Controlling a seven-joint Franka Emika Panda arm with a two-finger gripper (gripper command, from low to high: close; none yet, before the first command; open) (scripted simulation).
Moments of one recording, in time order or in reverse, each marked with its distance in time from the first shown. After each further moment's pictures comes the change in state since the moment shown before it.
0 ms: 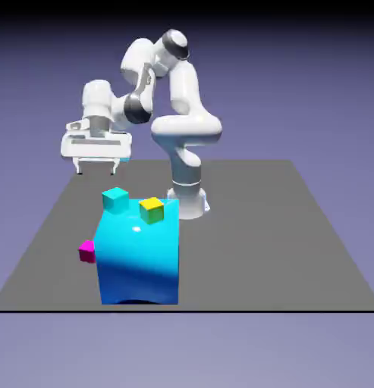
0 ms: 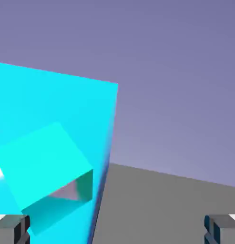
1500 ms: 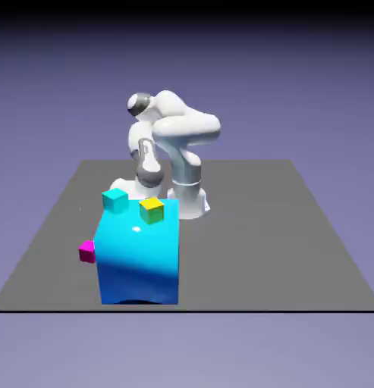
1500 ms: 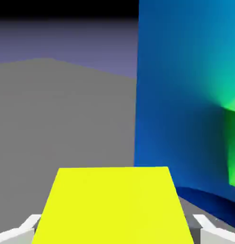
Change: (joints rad) arm 0.160 -0.426 -1.268 -0.027 -0.539 -0.255 -0.816
